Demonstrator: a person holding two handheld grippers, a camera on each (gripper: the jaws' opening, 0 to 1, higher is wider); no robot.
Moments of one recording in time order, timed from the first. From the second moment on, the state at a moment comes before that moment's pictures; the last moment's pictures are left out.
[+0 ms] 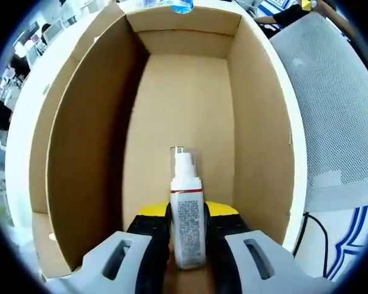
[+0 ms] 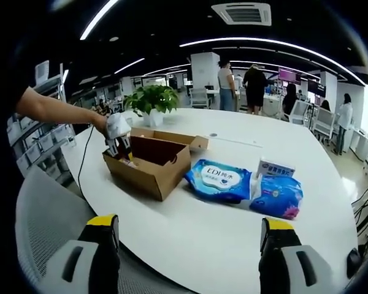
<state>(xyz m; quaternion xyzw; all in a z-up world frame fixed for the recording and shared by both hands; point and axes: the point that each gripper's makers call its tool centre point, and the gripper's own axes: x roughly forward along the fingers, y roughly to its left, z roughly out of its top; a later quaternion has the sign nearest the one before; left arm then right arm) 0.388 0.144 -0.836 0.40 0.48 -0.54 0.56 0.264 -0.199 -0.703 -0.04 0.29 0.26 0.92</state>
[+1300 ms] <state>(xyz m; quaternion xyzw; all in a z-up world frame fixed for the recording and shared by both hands) 0.373 0.114 -0.769 0.36 0.43 -0.56 0.61 0.267 -0.155 -0.682 -0.06 0.24 0.34 0.91</state>
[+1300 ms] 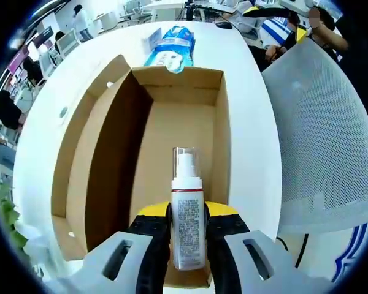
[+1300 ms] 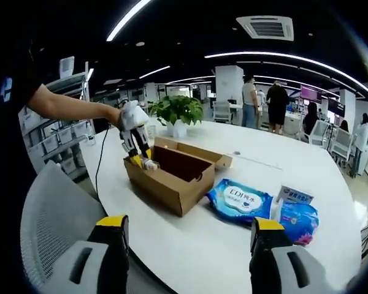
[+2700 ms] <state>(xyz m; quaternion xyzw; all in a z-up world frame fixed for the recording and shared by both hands) 0.275 0.001 -0.704 0.33 0.34 -0.71 0.52 0.249 -0.084 -0.675 -0.10 0.18 0.45 0.87</state>
